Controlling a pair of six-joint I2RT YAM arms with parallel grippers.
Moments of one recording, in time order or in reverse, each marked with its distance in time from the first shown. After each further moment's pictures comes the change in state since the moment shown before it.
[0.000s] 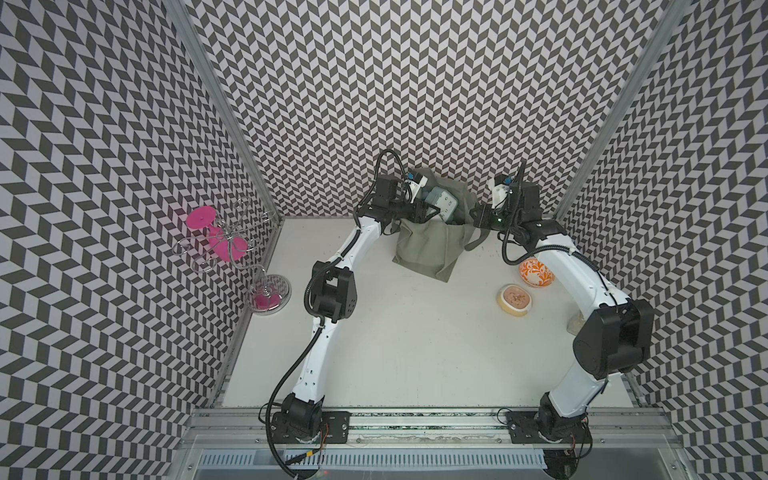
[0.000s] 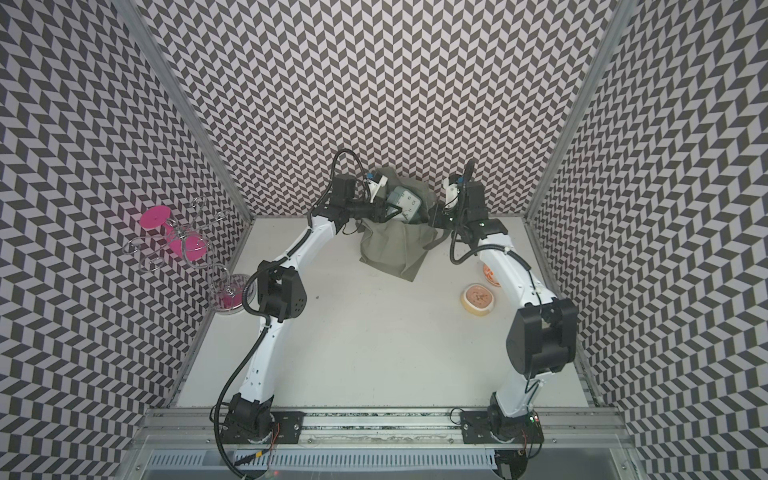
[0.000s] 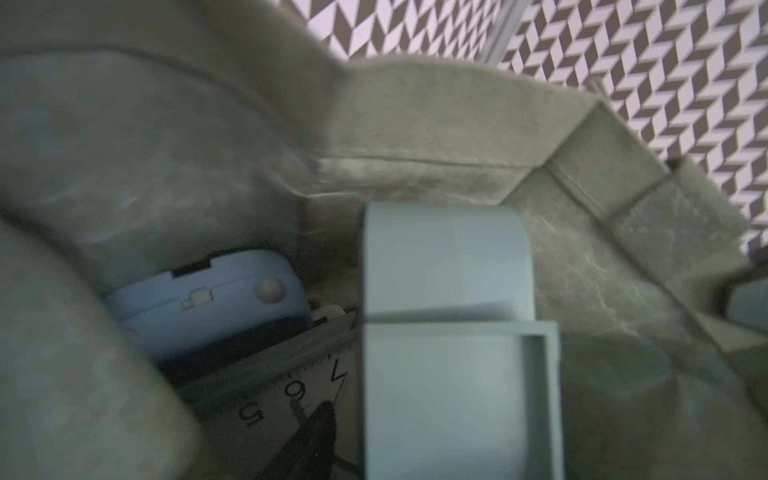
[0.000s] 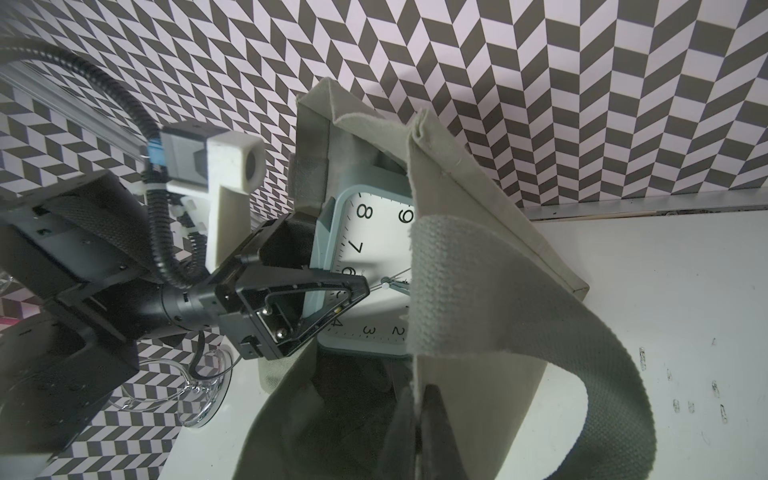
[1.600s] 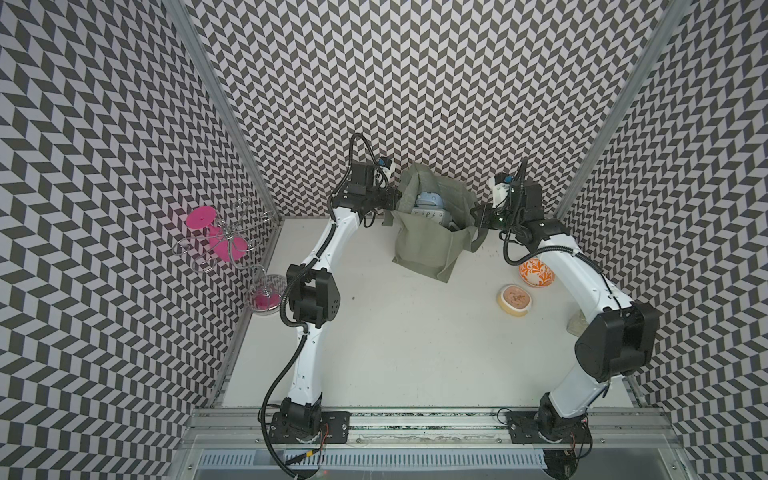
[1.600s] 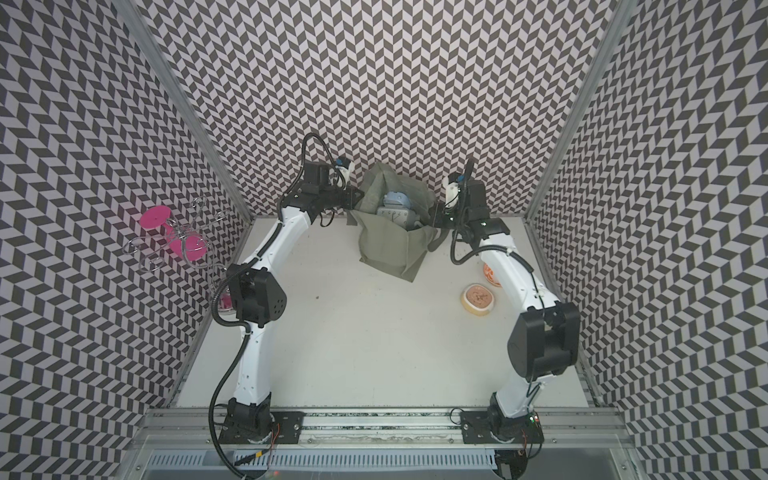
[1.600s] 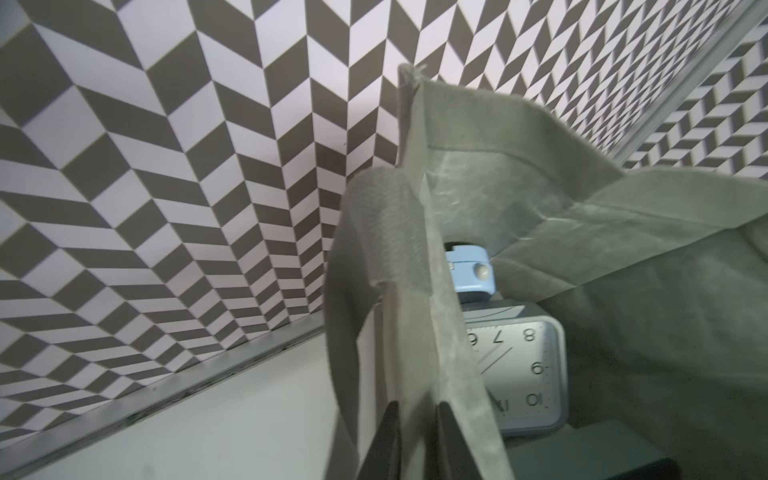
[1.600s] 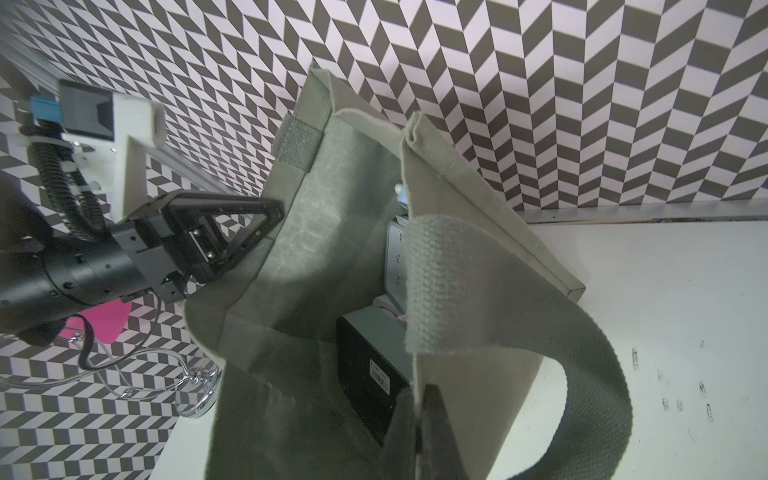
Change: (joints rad) left arm 0.084 -0.215 -0.093 -0.181 -0.315 0.027; right arm 0.000 -0.009 0.048 -0.053 0.001 -0.035
